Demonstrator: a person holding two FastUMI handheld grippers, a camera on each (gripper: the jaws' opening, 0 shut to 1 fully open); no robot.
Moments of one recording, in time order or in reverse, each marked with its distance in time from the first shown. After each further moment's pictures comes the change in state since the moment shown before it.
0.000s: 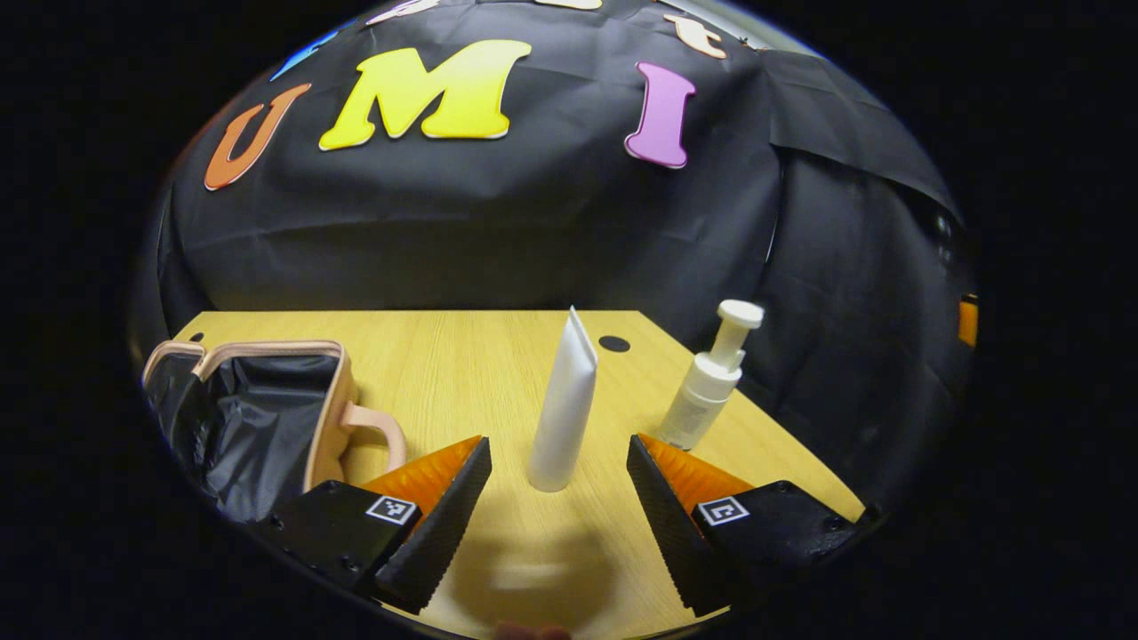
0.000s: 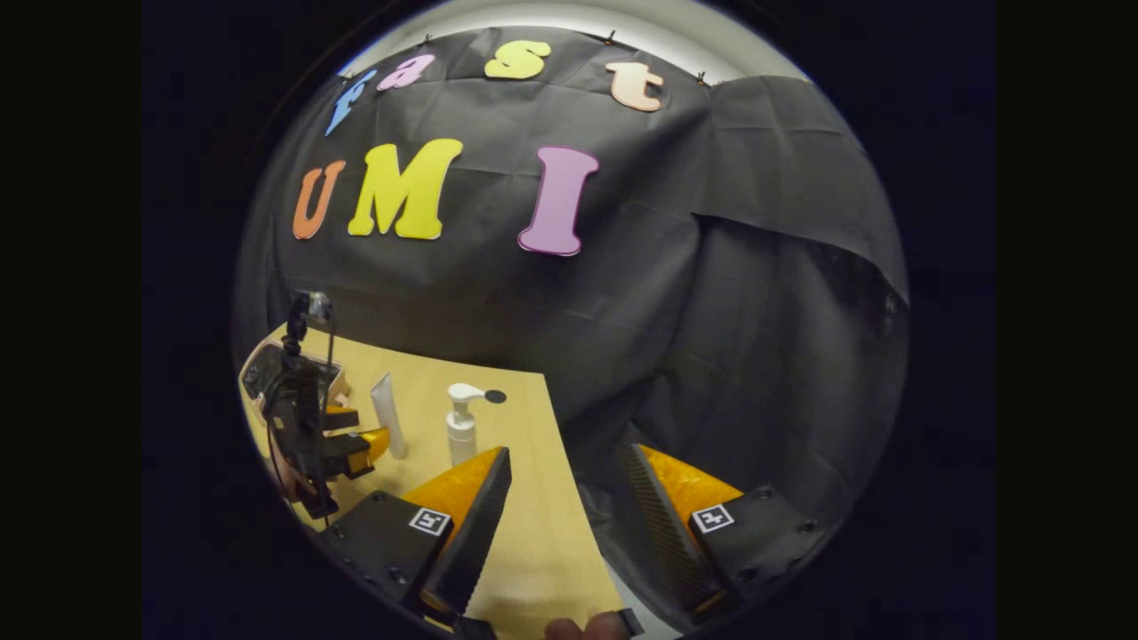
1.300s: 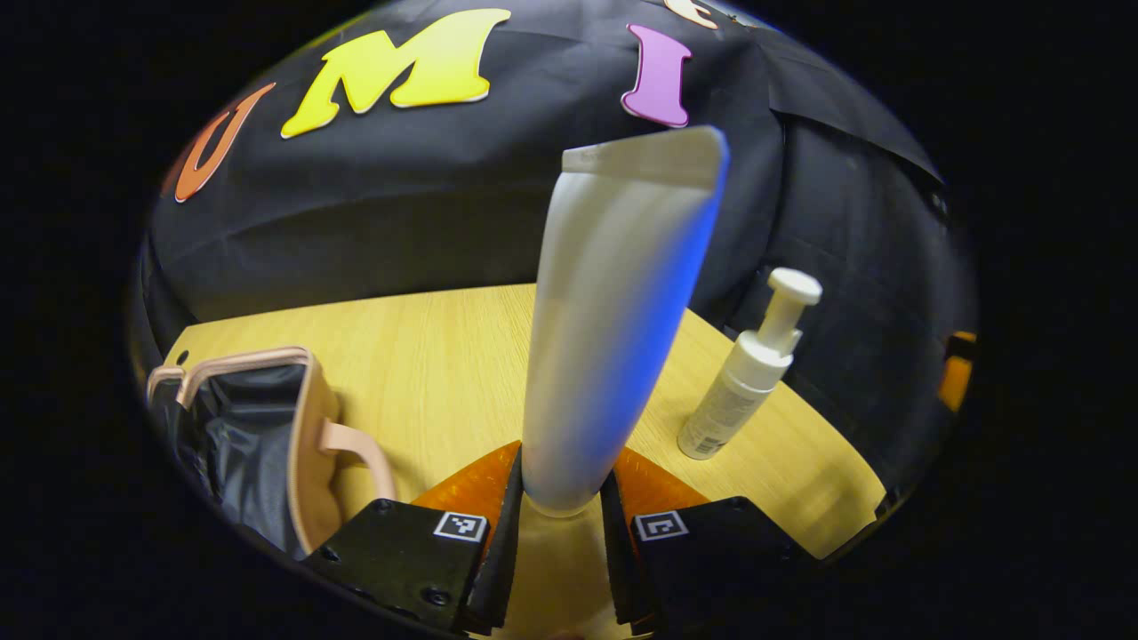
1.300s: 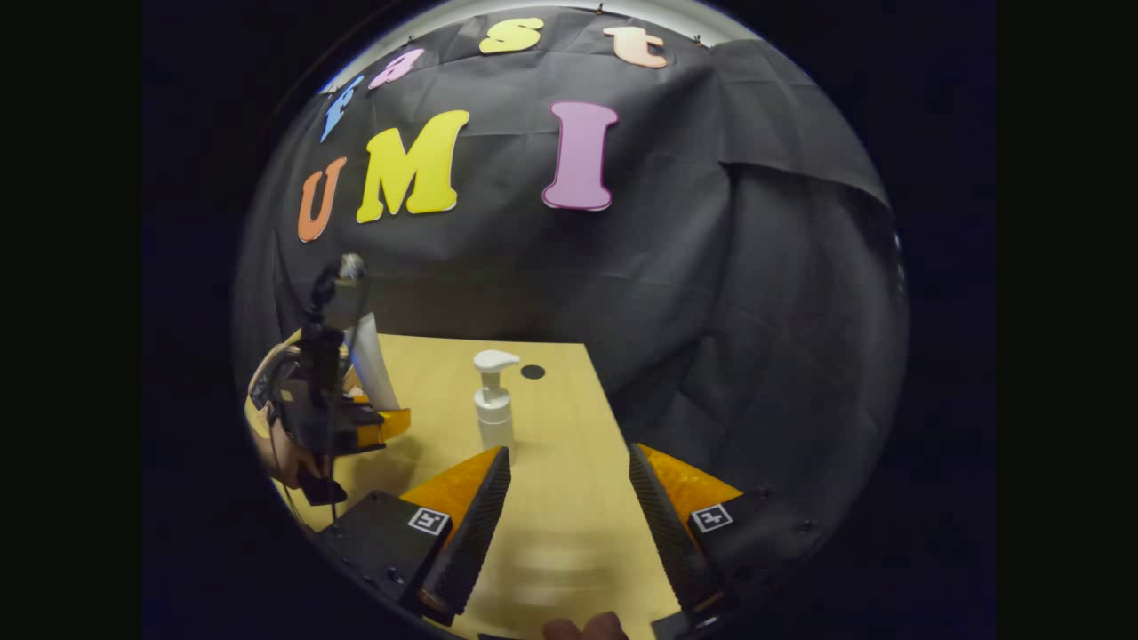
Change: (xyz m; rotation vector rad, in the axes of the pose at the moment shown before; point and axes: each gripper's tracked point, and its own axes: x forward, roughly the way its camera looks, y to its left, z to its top) left arm 0.008 0.018 0.014 0.080 0.087 -0.031; right arm 0.068 0.080 -0.061 0.106 0.101 0.156
